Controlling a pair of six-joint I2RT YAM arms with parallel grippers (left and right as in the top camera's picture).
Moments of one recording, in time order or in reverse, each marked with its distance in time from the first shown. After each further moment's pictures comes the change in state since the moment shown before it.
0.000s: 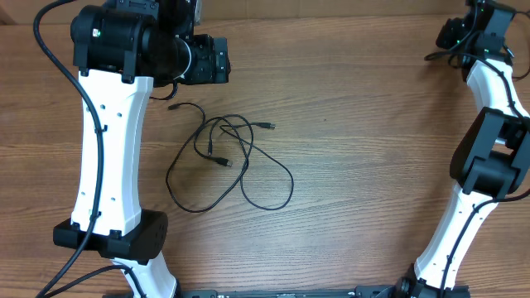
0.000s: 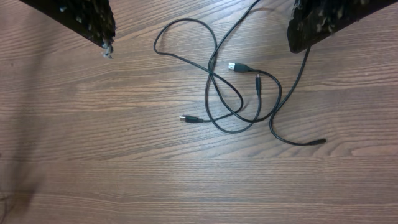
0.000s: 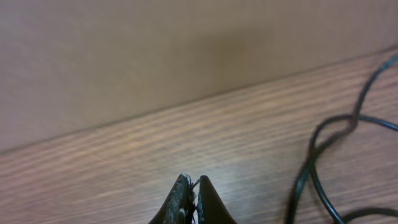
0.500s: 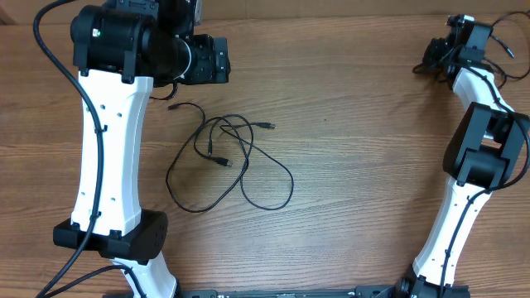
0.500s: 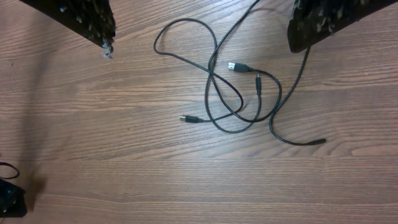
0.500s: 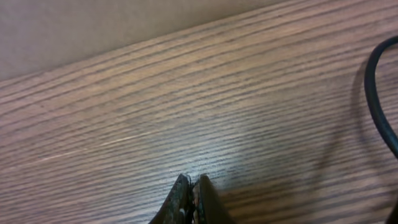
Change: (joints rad) left arm 0.000 0.000 0.000 0.000 0.000 0.000; right arm 0.014 0.120 0.000 0.004 0.033 -0.018
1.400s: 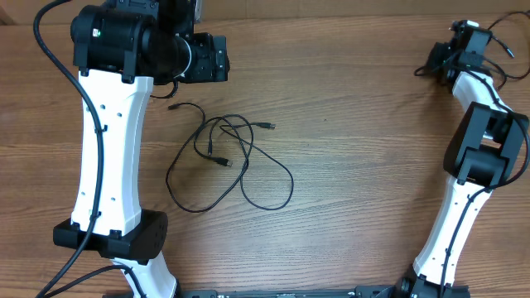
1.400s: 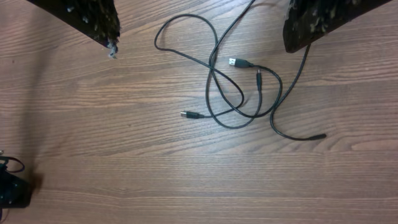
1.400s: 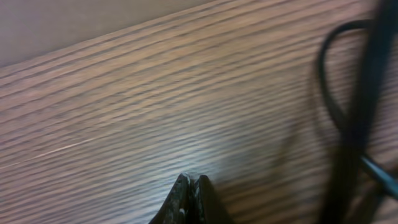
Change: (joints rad) left arm 0.000 0.000 0.000 0.016 0.000 0.000; right arm -0.018 0.038 0.001 0.043 0.095 0.015
